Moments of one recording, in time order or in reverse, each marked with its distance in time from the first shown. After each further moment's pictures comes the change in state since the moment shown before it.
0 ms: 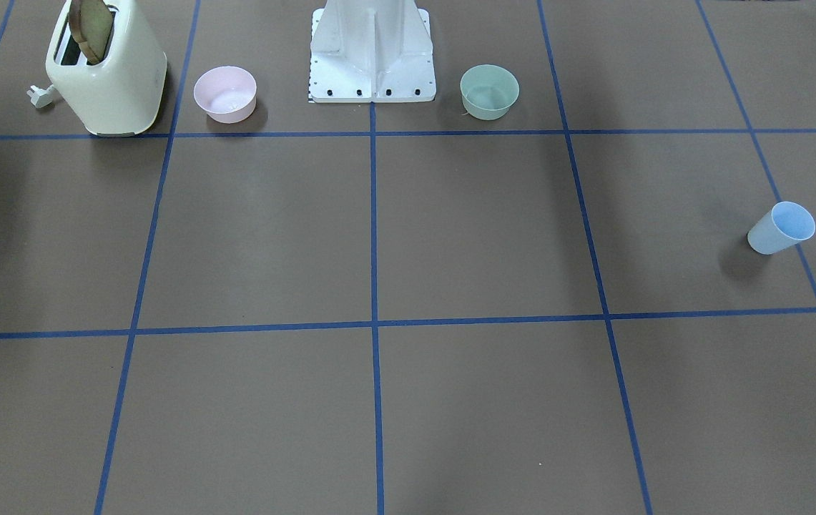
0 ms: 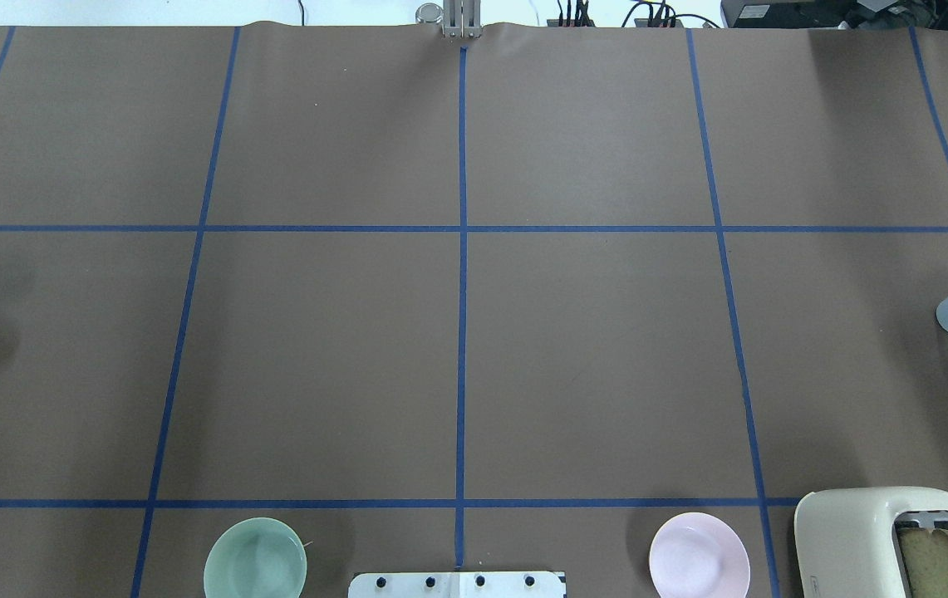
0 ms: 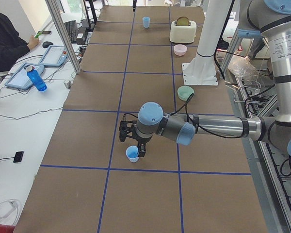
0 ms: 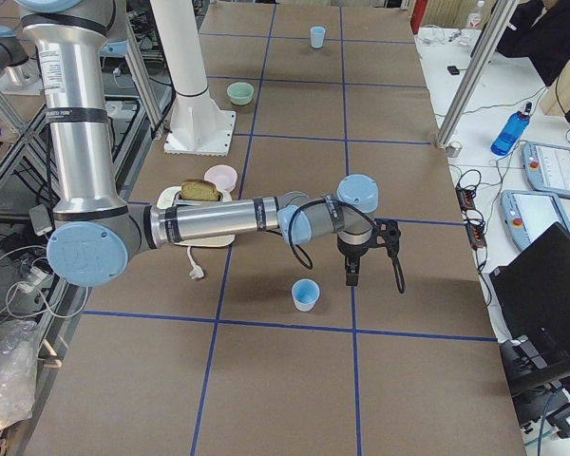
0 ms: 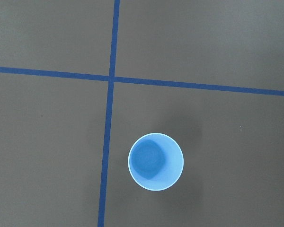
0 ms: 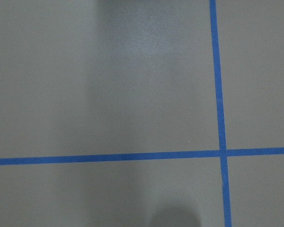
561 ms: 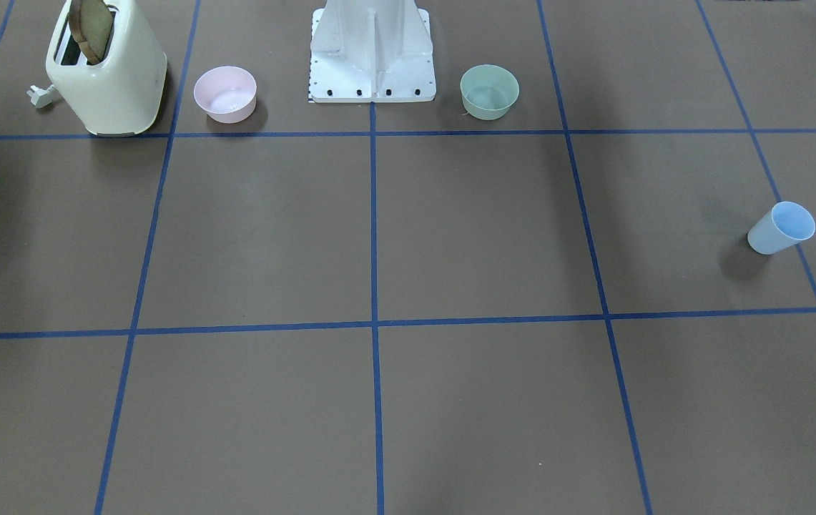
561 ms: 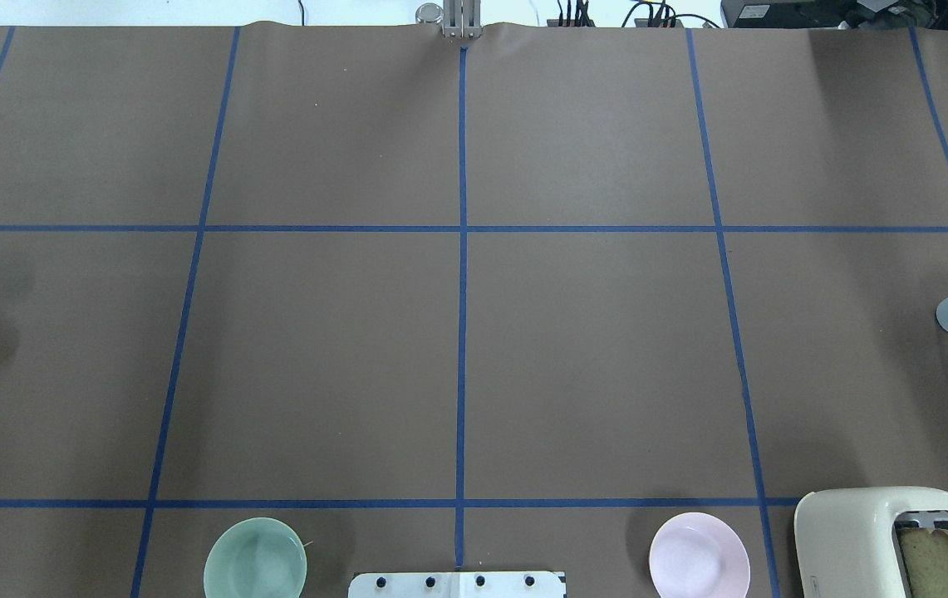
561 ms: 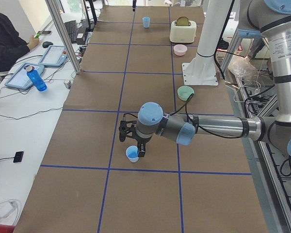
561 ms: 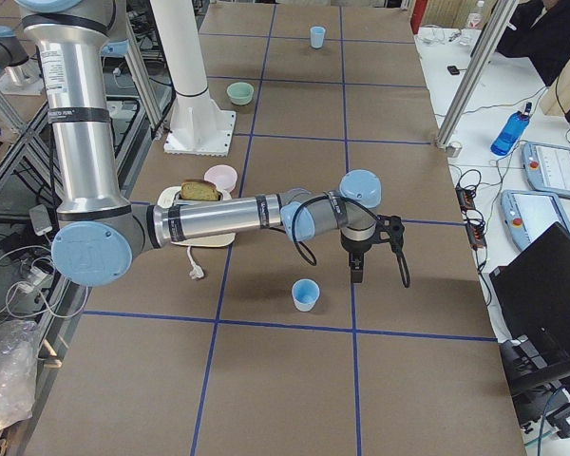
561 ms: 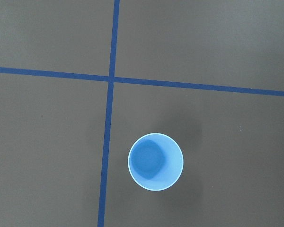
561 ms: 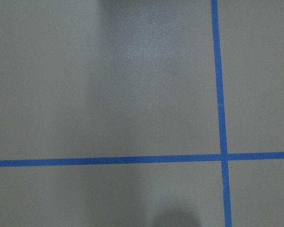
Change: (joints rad) left arm 0.000 -0.011 0.008 -0.002 -0.001 -0.004; right arm -0.001 0.013 -0.001 0.008 -0.017 -0.004
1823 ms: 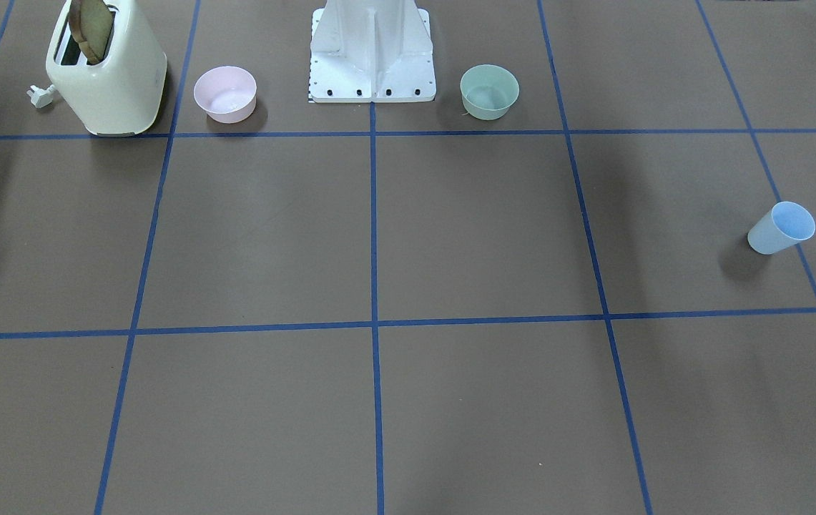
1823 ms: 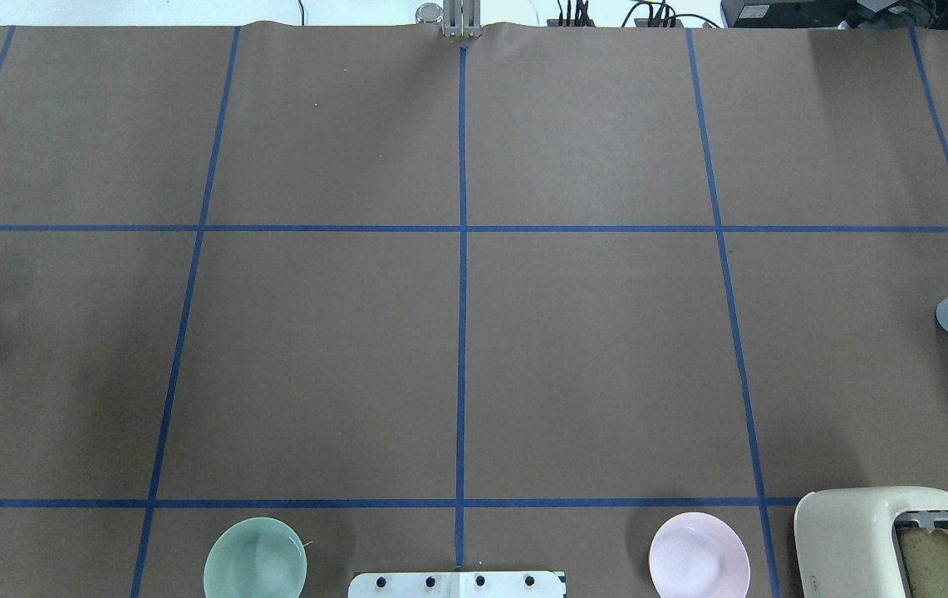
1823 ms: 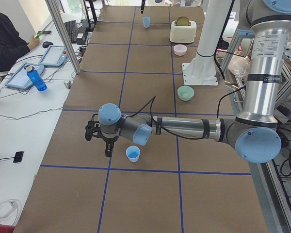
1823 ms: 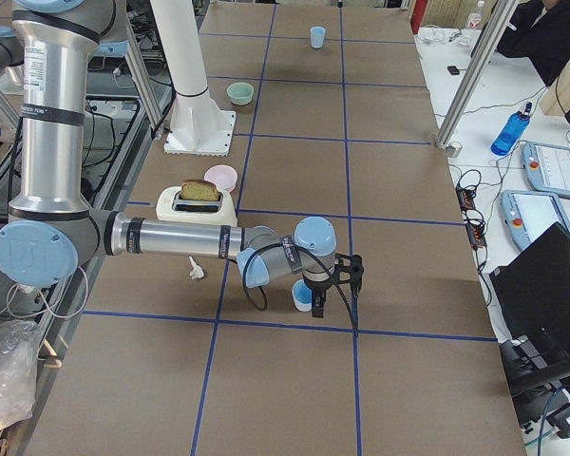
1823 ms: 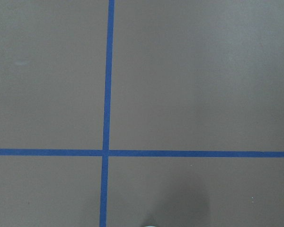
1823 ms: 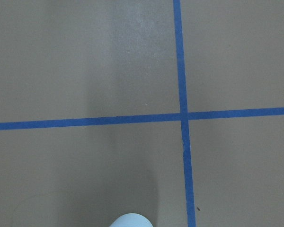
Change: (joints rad) left arm 0.045 -0.340 0.341 -0.017 0.037 0.023; right arm -0.001 -0.211 -0.024 0.236 0.042 0.044
